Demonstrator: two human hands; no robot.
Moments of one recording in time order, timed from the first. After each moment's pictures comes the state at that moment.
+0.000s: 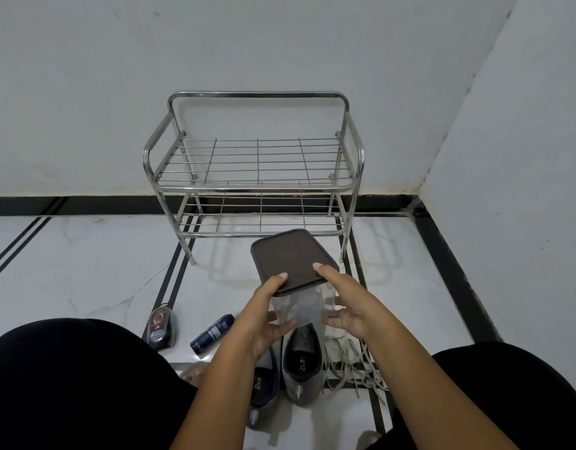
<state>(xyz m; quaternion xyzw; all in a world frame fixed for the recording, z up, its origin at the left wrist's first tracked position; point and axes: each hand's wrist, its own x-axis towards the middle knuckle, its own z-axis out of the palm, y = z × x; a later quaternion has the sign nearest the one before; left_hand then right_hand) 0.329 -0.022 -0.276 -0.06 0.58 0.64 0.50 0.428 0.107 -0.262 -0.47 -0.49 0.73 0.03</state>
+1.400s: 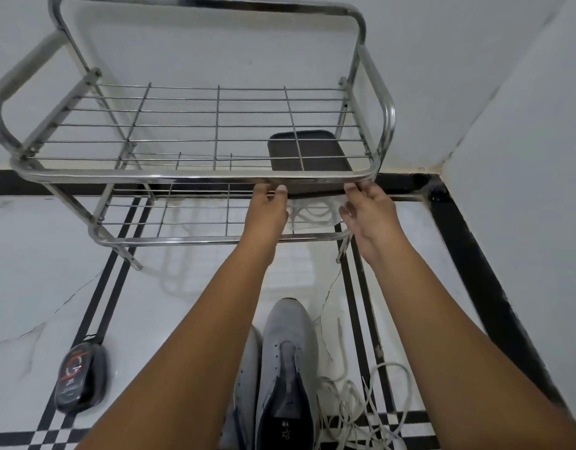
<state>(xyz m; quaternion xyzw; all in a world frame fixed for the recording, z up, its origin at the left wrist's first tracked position) 0.176 0.199 -0.325 0.08 0.71 0.62 0.32 0.286 0.301 -0.316 -0.42 -0.47 0.72 0.30</state>
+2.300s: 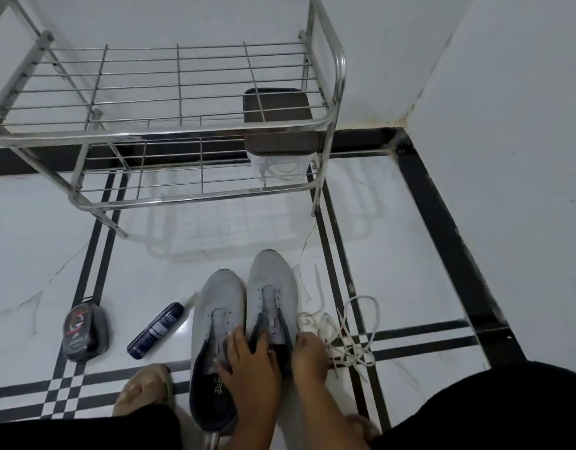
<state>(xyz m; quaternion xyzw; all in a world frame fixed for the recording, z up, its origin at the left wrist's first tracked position) 0.385 0.002 -0.479 0.24 0.94 0.06 0.25 0.429 0.078 -0.479 -0.69 -0.54 0.48 -0.01</state>
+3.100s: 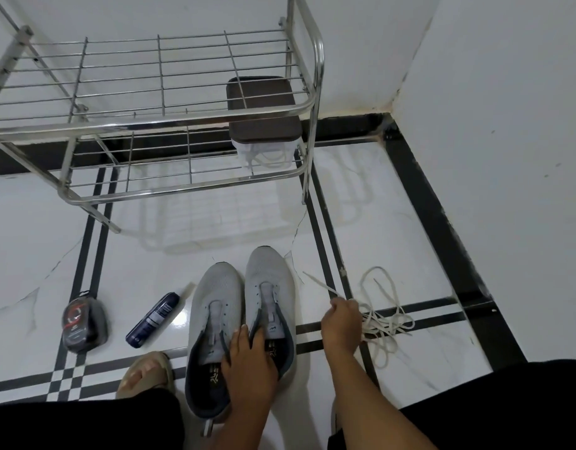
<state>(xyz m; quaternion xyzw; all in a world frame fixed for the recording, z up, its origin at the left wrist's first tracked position) 0.398 -0.014 -0.473 0.28 0.92 0.05 0.27 0.477 0.133 -0.519 -0.68 -0.68 0.26 0.07</state>
